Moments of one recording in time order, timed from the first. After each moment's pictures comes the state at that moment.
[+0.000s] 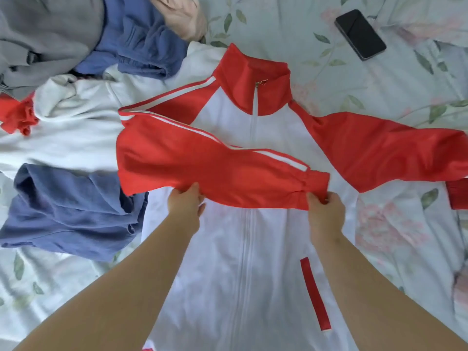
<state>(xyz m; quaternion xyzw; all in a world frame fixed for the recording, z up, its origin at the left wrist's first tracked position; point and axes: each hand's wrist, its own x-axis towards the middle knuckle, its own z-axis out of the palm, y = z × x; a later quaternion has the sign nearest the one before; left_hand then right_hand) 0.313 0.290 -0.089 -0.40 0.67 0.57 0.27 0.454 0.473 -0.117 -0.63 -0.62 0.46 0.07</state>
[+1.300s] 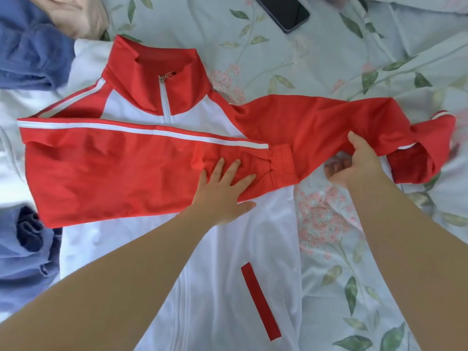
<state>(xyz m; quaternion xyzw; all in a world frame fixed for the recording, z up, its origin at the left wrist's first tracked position) 0.372 0.445 -0.142 0.47 0.82 -0.08 0.31 0.489 0.671 -0.117 -0.66 -0.14 0.71 0.21</state>
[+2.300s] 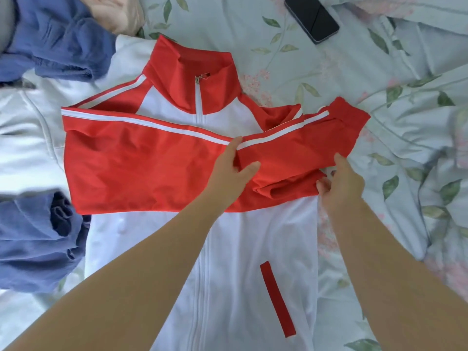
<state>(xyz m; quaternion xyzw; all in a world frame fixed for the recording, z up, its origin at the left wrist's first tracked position) 0.346 0.438 -0.101 0.12 0.75 0.51 0.39 0.461 0.589 -0.099 -0.69 -0.28 0.63 0.20</state>
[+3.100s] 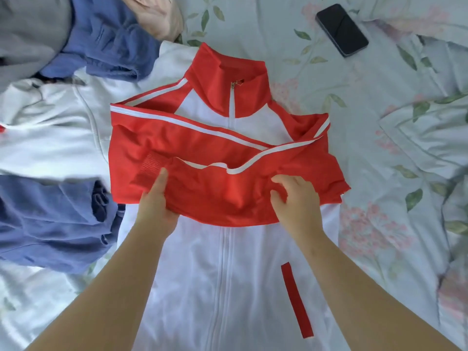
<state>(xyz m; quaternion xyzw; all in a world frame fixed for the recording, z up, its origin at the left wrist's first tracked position) 0.303 0.295 -0.090 -0.35 0.54 0.72 0.26 0.441 0.487 -0.095 -0.34 -0.89 0.31 0.01</state>
